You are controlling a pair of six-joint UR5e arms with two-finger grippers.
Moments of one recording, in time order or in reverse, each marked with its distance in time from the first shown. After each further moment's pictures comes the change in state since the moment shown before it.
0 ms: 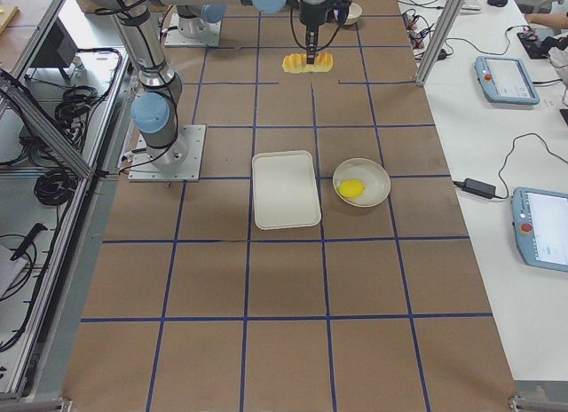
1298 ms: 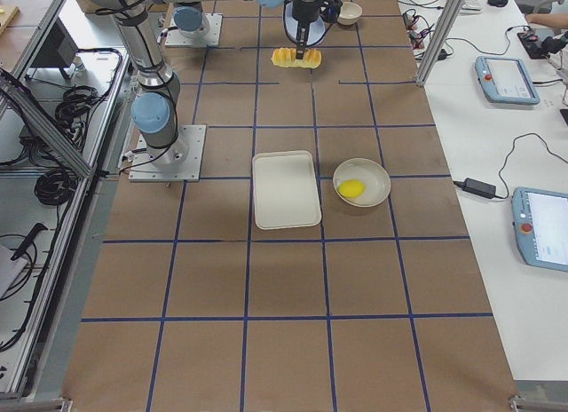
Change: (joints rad) left arm -0.762 0.148 -0.506 0.639 -0.288 -1.165; right arm 0.028 -0.002 0.006 0.087 0.024 0.023
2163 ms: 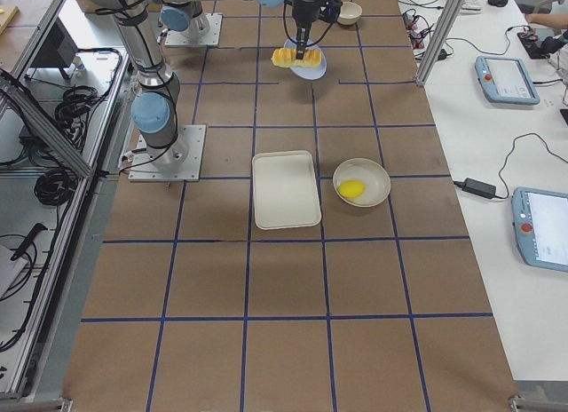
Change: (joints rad) left arm -0.213 -0.029 -0.095 0.286 0.045 -0.451; right arm 0.000 0.001 -0.001 0.000 -0.006 0.000
